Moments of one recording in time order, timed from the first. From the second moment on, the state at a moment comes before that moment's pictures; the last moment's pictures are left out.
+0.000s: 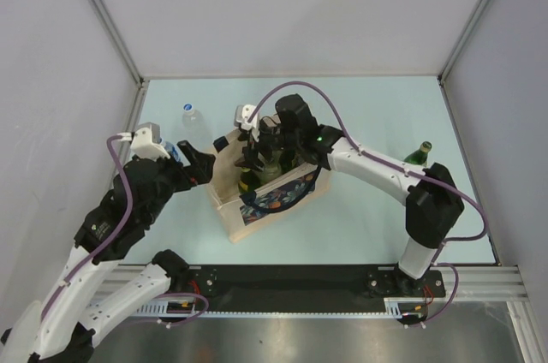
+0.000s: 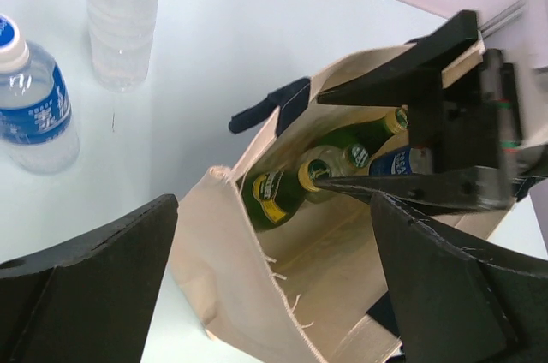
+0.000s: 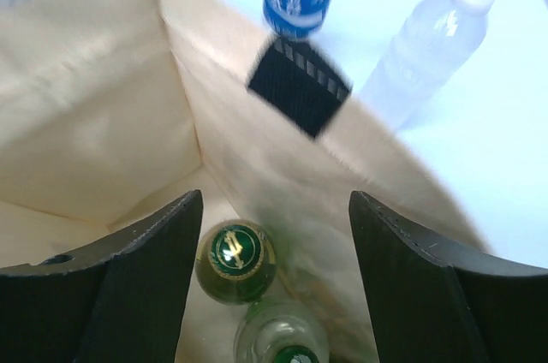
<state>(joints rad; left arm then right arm) -0.61 0.60 1.00 -0.75 -0.37 -0.60 0.84 1.75 1.42 -0.06 -0.58 -0.37</state>
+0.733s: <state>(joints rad) -0.58 0.82 1.16 -0.66 -0.39 -0.41 0.61 1.41 1.59 -0.51 -0.77 -0.45</state>
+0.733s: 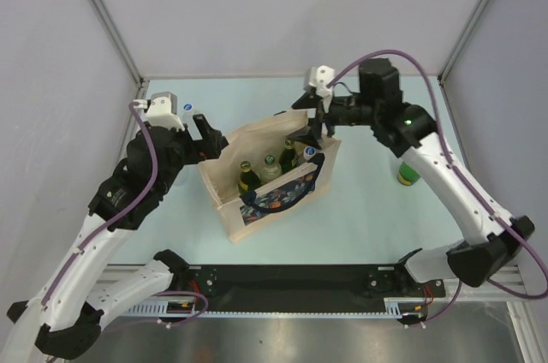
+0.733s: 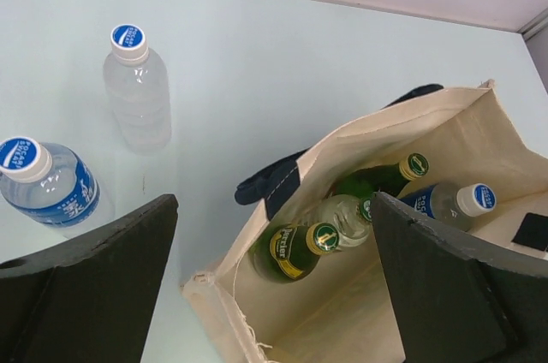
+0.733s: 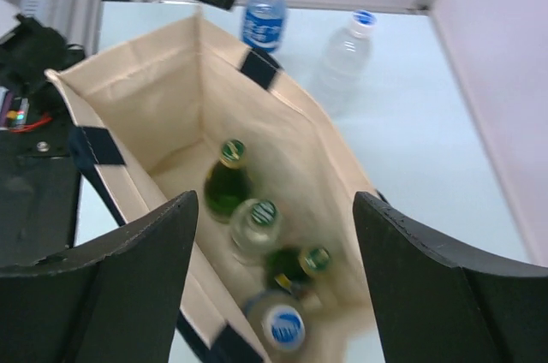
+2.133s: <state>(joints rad) -0.18 1.58 1.64 -0.77 -0.23 -0.36 0.10 1.18 1.39 -0.62 -0.91 -0.28</state>
